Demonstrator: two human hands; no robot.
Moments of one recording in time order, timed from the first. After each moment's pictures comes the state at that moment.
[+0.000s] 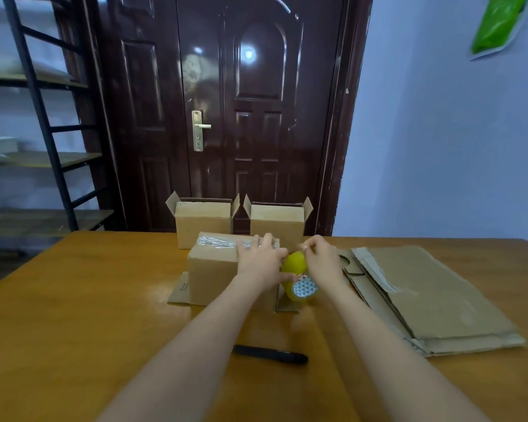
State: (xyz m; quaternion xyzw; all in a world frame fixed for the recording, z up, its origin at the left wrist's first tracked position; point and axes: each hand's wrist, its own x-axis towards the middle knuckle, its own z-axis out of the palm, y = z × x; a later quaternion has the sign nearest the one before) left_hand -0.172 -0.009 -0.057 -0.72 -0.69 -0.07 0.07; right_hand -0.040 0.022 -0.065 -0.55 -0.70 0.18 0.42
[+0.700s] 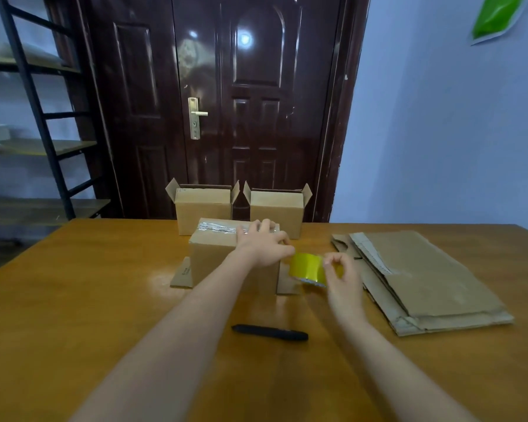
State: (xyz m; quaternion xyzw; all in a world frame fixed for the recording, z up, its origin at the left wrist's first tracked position) left_hand -0.178 -0.018 -0.041 -0.73 -0.67 -0.11 -0.08; right_hand -0.011 -0.042 -0.108 -0.50 -0.61 0.26 0.56
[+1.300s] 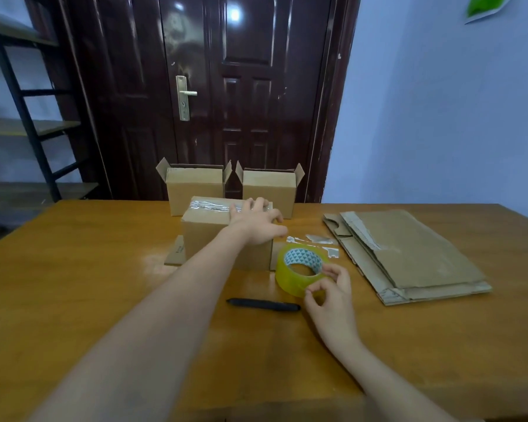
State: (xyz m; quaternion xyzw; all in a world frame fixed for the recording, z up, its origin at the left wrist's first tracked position) left_hand -0.178 -0.020 -0.045 -0.74 -0.67 -0.09 -0.05; right_hand 0.002 -0.102 -0.150 -0.52 -0.71 0.17 0.45
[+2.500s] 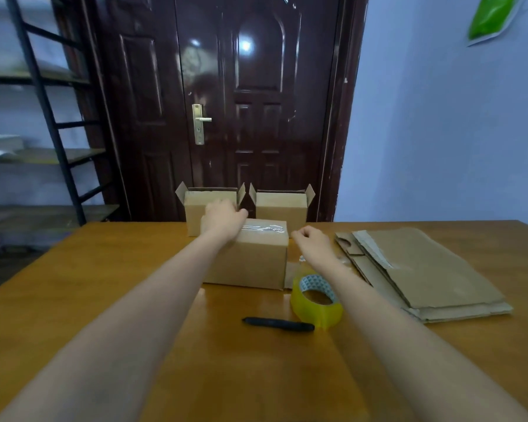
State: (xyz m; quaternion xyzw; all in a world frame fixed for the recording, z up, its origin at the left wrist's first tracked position) left_hand -0.240 -0.032 -0.011 -0.54 -0.76 -0.35 -0.05; right_hand -0.056 -0.009 -0.053 -0.54 -0.69 0.31 0.37
